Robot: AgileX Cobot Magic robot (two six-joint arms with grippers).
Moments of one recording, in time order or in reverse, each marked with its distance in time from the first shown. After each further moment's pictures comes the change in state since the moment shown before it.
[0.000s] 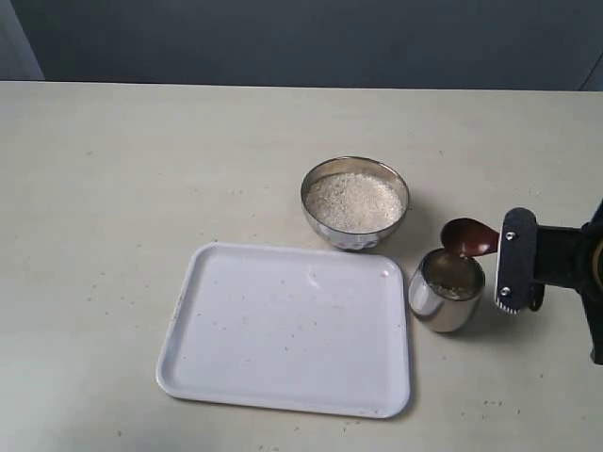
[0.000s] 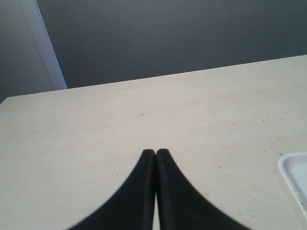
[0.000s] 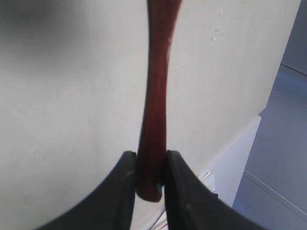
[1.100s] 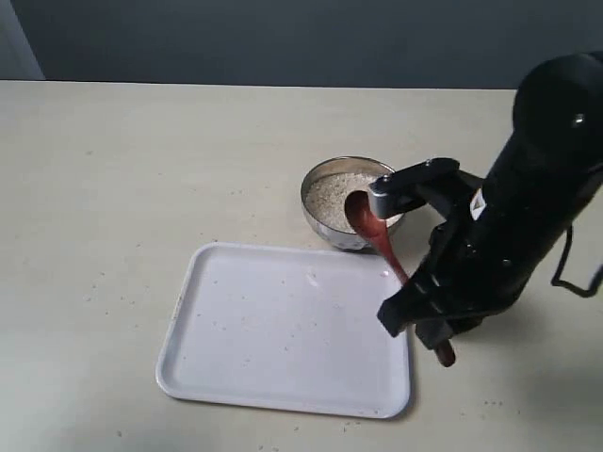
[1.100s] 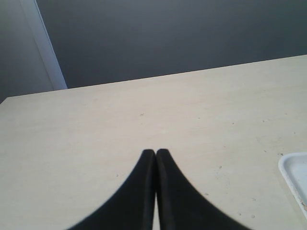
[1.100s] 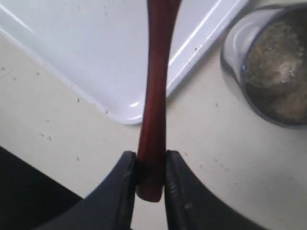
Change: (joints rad) left arm 0.000 0.000 0.000 0.000 0.000 0.000; right arm 0.008 0.191 -0.430 1.282 0.201 -0.127
